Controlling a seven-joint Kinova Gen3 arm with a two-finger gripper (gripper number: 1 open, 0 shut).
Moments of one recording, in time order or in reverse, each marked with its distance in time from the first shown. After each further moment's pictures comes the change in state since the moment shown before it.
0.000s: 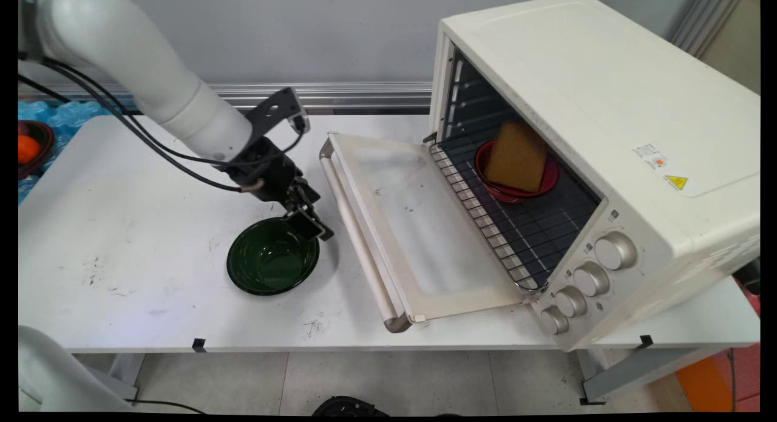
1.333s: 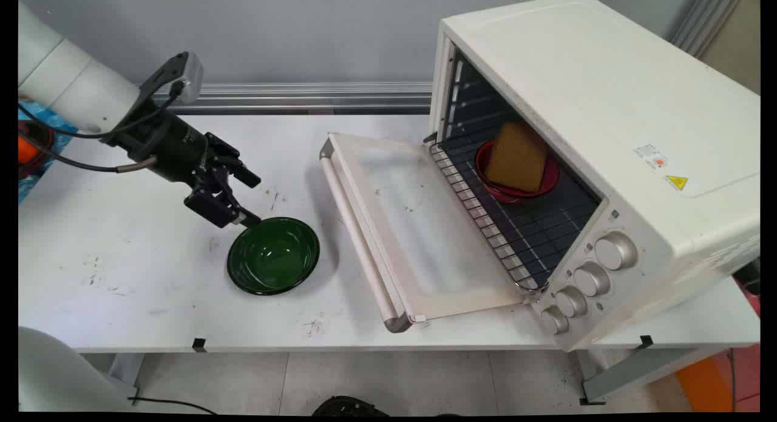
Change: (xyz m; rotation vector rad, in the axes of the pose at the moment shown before) arm -0.074 -0.027 -0.096 -0.075 0.084 0.101
